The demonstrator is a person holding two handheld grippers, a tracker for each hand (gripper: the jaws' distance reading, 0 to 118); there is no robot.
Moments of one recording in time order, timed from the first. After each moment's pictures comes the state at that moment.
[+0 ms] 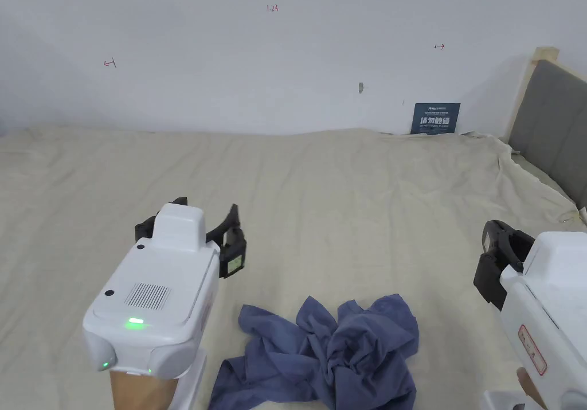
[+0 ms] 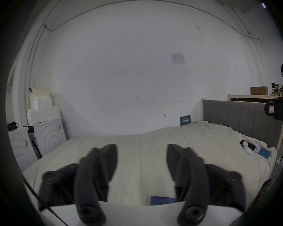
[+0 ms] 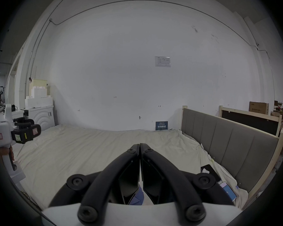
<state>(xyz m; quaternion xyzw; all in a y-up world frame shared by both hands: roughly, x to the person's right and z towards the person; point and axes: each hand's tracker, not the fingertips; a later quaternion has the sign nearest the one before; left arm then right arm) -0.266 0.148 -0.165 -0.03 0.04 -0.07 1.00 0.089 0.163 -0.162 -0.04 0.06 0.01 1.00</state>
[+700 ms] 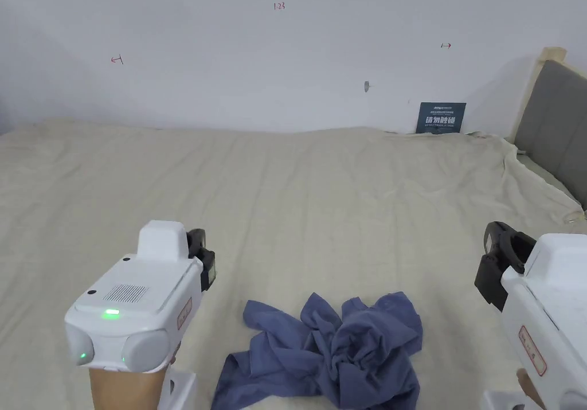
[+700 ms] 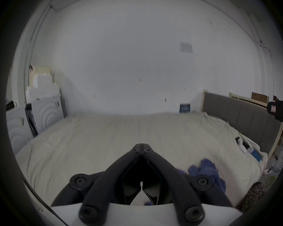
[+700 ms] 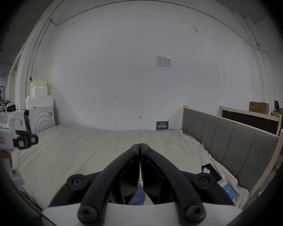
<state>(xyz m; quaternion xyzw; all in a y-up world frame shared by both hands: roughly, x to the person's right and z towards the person) -0.297 0.124 -0.177 -0.16 0.02 0.00 0.99 0.085 0.158 -0.158 -0.04 0.07 0.01 1.00</state>
